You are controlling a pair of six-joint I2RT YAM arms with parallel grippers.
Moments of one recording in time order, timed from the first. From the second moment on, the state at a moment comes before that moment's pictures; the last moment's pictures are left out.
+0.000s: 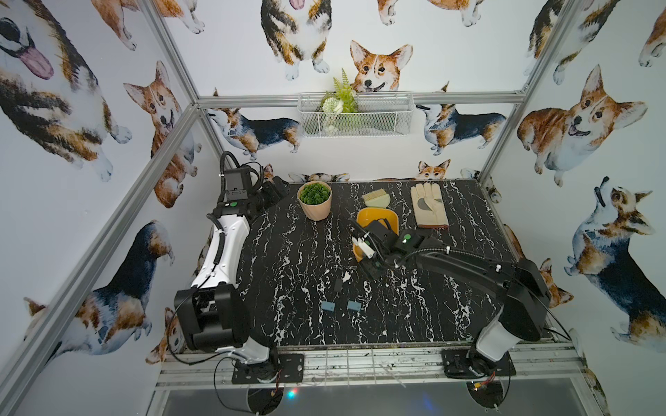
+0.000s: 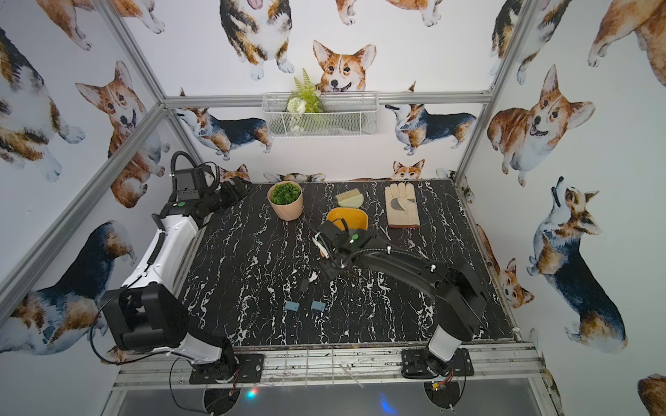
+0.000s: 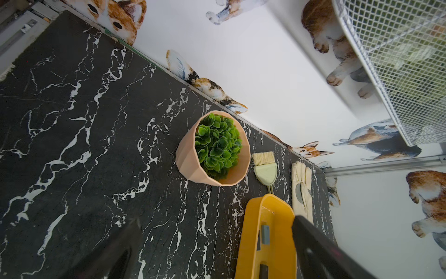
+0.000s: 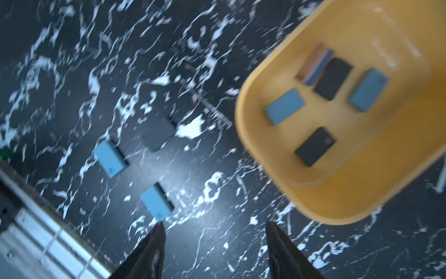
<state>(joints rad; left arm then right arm) 0.08 1.51 1.39 -0.49 0.36 -0.55 1.01 1.63 1.30 -0.81 0.03 0.20</state>
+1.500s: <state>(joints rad) 0.10 1.28 1.19 -0.50 0.33 -0.53 1.16 1.91 1.26 -0.69 0.00 0.16</state>
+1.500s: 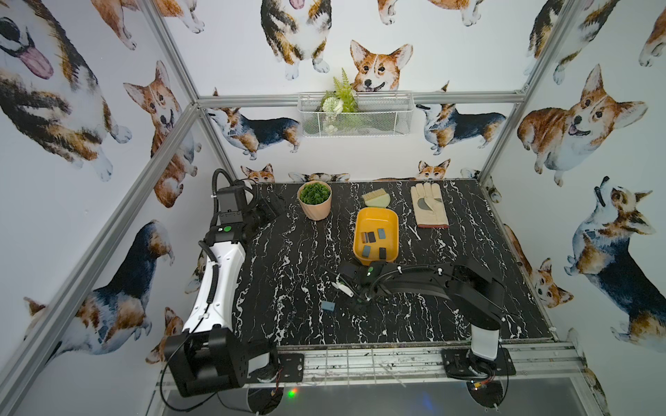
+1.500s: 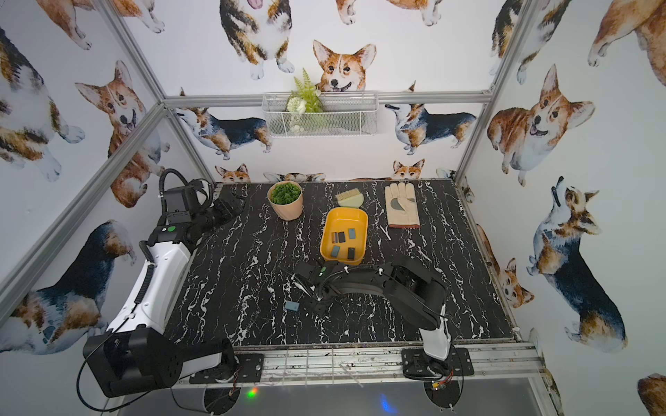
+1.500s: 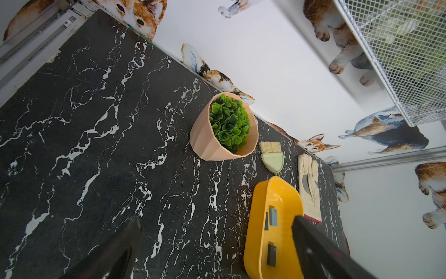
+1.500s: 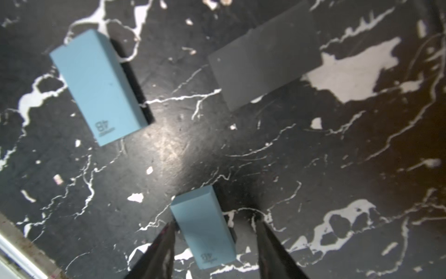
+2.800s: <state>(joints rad) 0.11 1.48 1.38 -0.50 0.35 -0.56 0.68 1.99 1.72 -0.80 0.00 0.21</state>
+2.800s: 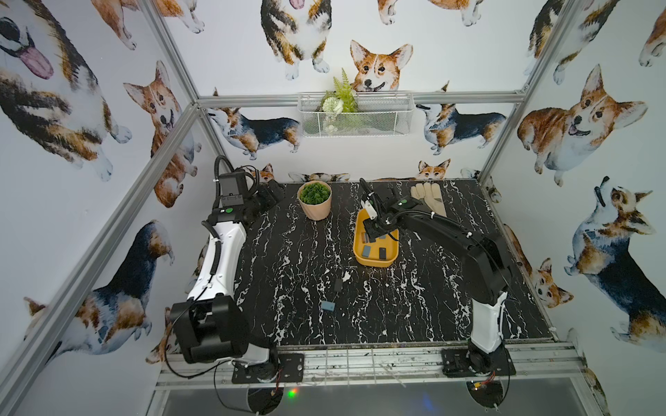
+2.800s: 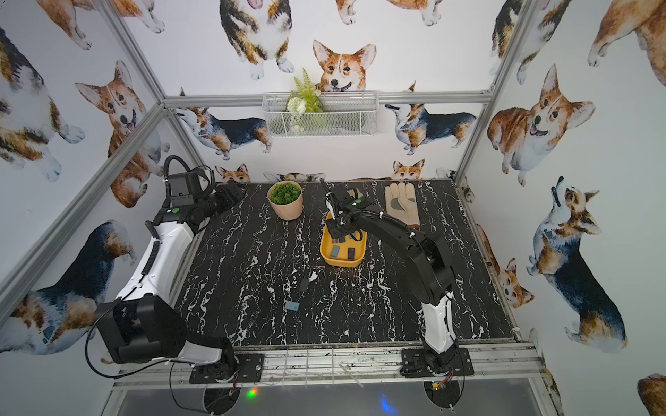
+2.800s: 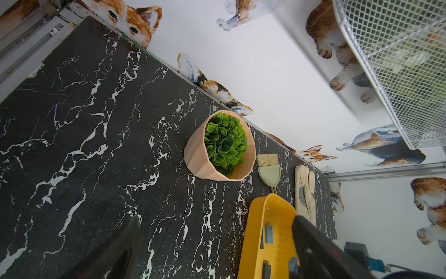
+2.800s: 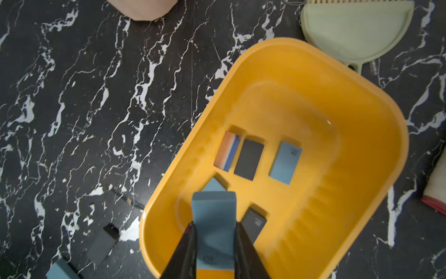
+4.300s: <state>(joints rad) 0.11 1.64 1.47 -0.50 0.35 -0.57 0.58 2.48 2.18 -0.84 0.00 0.24</state>
